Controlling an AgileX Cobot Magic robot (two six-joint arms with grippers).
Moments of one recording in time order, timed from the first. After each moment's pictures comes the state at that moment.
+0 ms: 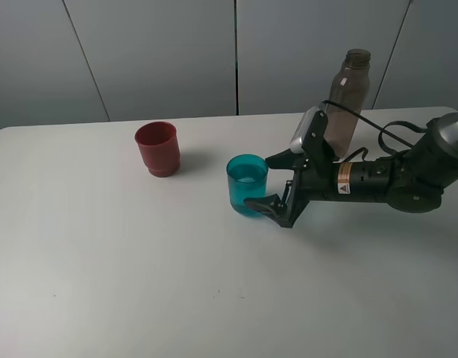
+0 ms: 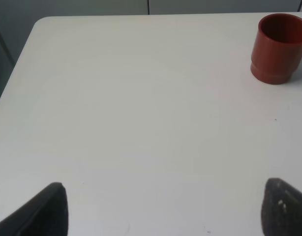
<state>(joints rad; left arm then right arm) 0.03 -0.01 -0.51 0.02 1.09 -0.02 0.25 2.12 -0.70 -0.94 -0.96 0.12</state>
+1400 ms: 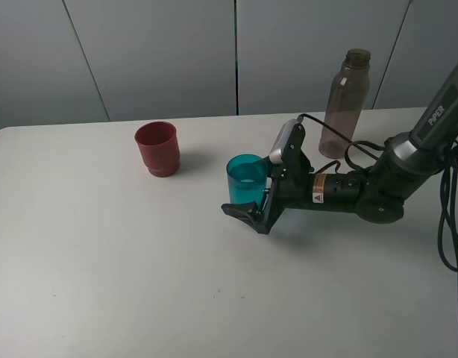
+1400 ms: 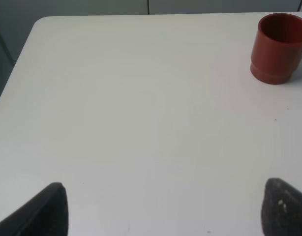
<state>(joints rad) 0.03 -0.01 -0.51 0.02 1.09 -0.02 0.33 2.28 -0.79 -0.86 -1.09 0.09</state>
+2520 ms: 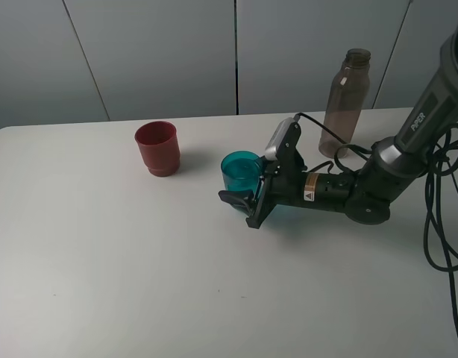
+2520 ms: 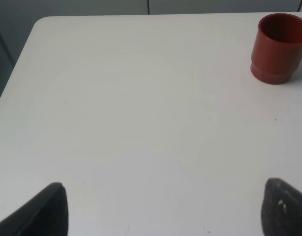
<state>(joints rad) 0.03 -0.01 -0.51 0.02 1.09 -0.02 0.35 2.33 -0.84 -0.80 -1.14 0.07</state>
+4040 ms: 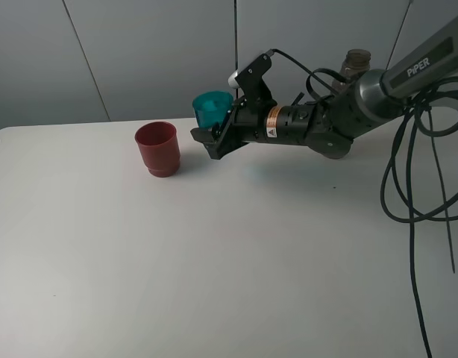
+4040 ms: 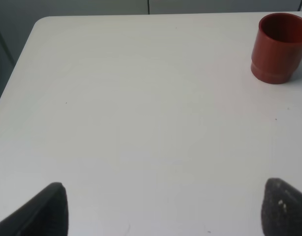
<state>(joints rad) 0.03 -0.01 -0.51 0.02 1.09 -0.02 0.46 2.18 -1.17 -0.79 -0.69 0.43</state>
